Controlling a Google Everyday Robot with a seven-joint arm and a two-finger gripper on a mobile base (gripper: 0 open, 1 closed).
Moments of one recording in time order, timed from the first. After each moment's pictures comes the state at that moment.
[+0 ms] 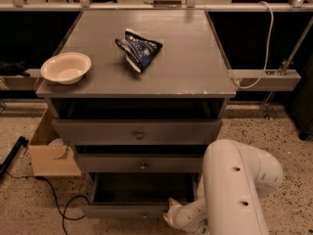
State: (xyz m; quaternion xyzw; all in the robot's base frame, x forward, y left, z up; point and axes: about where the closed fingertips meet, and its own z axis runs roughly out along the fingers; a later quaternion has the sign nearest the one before) arm 0.485 -0.067 0.155 -0.52 0.81 0.02 0.26
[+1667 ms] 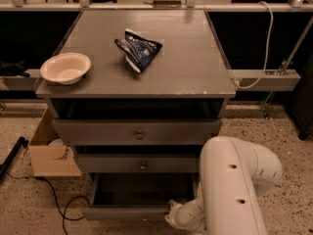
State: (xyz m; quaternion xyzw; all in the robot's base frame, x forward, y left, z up) arm 0.467 -0.076 0.155 -0.54 0.81 0.03 0.23
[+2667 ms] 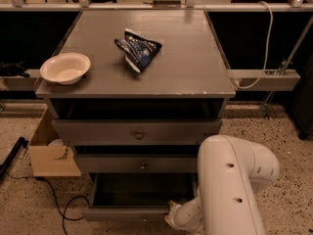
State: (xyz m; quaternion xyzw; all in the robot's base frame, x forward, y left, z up) arm 0.468 -0.072 0.158 -0.54 0.81 0.03 0.22
